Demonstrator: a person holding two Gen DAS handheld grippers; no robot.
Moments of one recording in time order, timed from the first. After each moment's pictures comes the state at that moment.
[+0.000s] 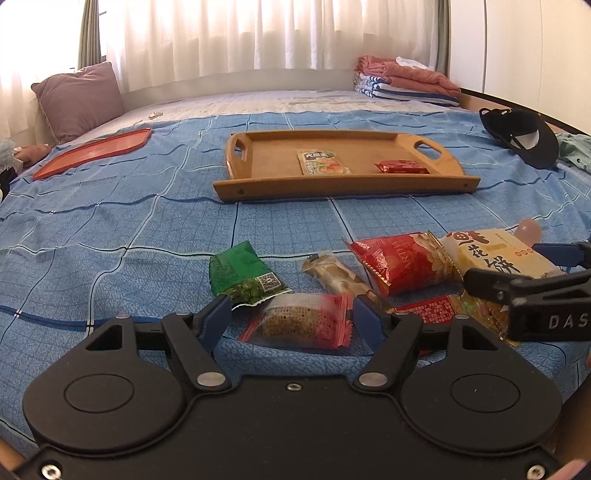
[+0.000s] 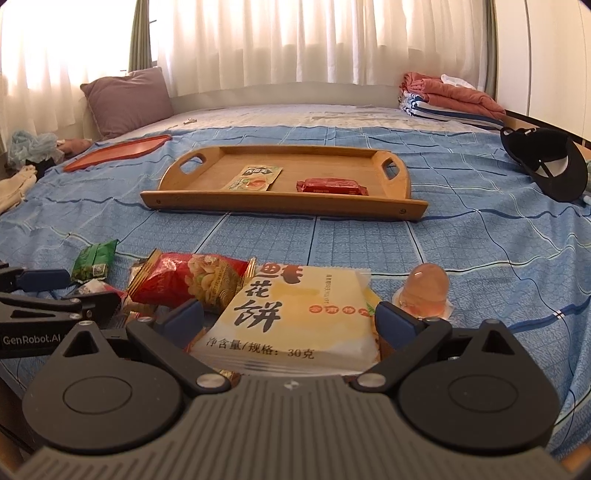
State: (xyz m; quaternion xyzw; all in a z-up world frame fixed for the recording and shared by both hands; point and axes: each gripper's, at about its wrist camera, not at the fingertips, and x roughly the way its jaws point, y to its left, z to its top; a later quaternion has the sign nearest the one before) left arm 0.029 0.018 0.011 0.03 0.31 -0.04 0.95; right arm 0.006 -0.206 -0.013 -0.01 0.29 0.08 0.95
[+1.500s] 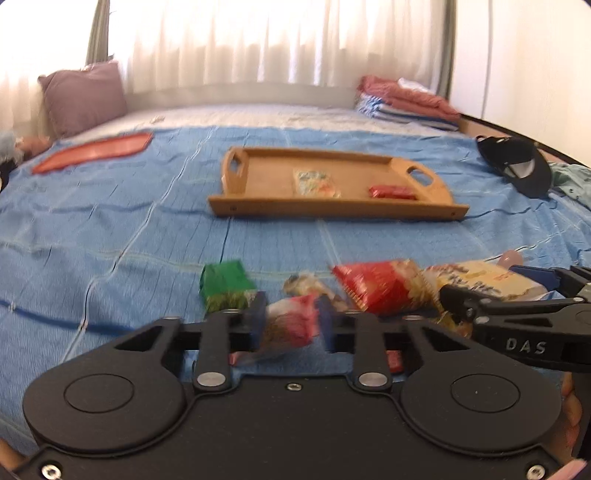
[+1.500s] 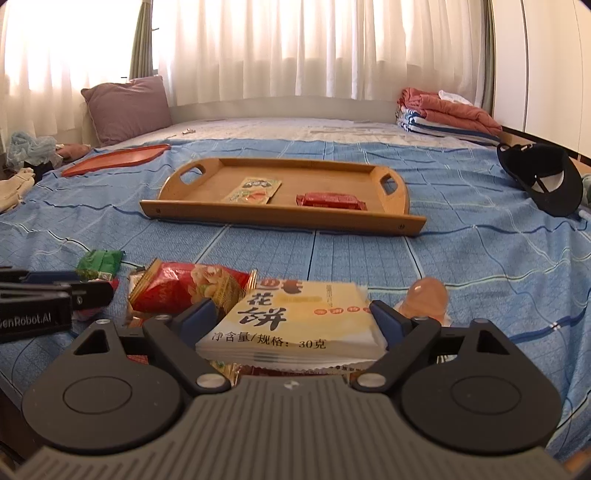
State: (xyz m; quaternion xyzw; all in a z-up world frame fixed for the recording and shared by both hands) left arm 0.023 0.010 0.025 0.00 0.29 -0.04 0.96; right arm 0.001 -0.203 -0.008 -0.02 0.26 0.08 0.96
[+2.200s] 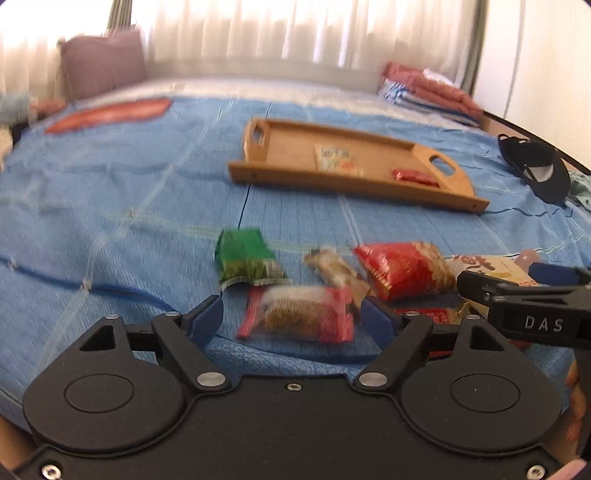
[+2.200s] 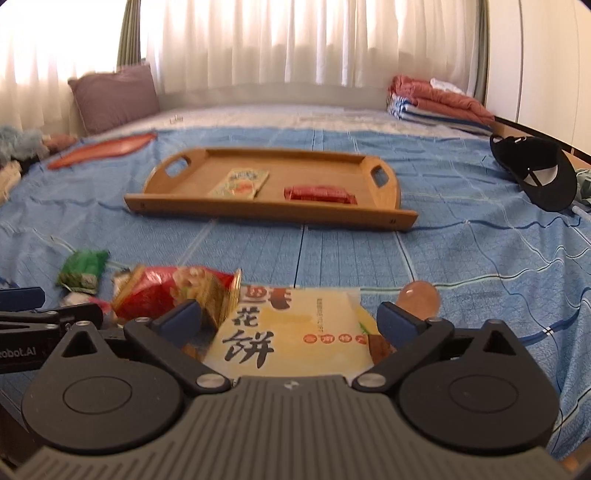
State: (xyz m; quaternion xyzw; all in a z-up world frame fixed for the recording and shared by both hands) left arm 0.032 0.030 0.006 -0.06 0.34 -0.01 0.94; right arm 0.021 -0.201 -0.007 -0.02 0.29 0.06 0.95
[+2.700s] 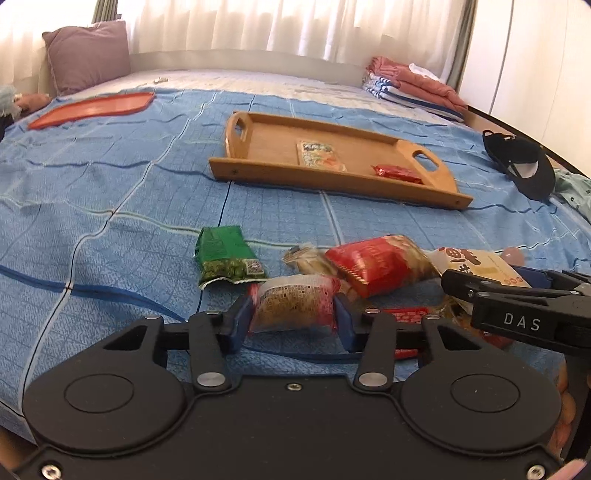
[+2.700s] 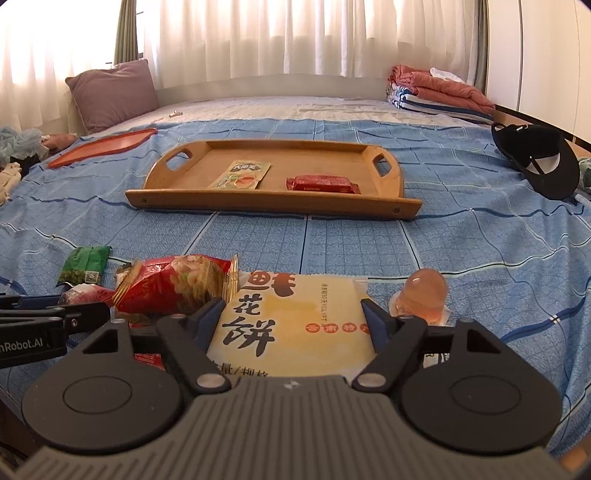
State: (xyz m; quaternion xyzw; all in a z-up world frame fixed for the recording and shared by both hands) left arm 0.032 0.022 0.013 -0.05 0.34 -0.05 0.94; right arm 0.017 -0.202 -0.008 -0.01 0.30 0.06 0.95
